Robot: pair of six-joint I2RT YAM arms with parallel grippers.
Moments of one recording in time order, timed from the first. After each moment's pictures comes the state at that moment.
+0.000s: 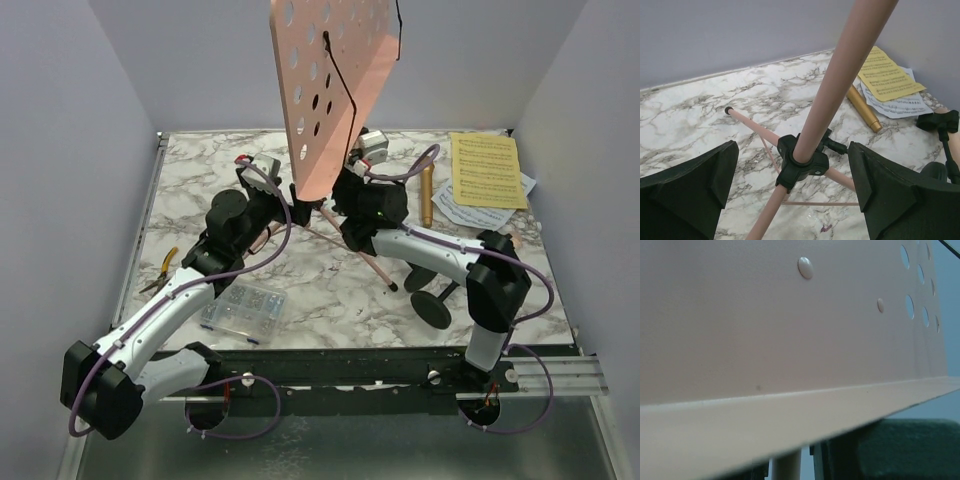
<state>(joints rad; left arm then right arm) -0.55 1.06 0.82 0.22 0.01 -0.15 0.92 1.80 1.43 1.39 0.26 -0.40</state>
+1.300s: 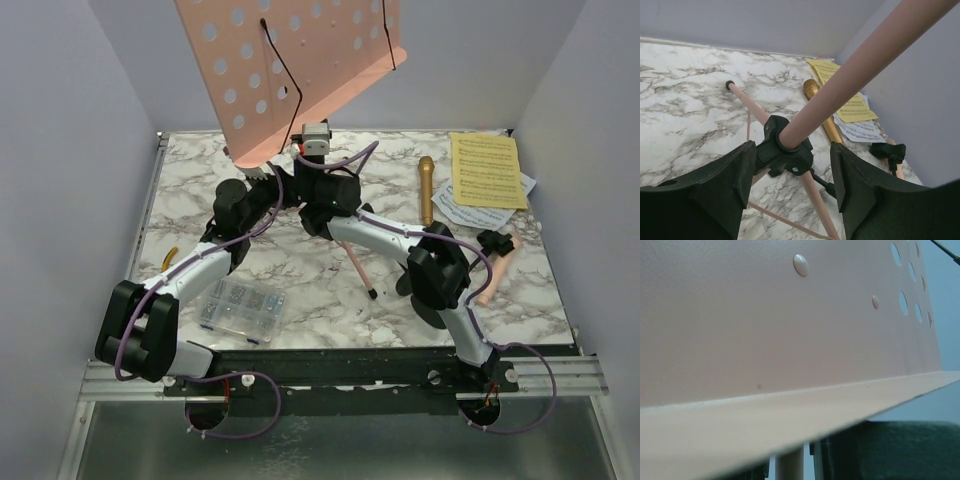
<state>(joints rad) -0.36 1.36 0.77 0.60 0.24 -0.56 0.94 2.19 1.87 1.45 0.50 -0.80</state>
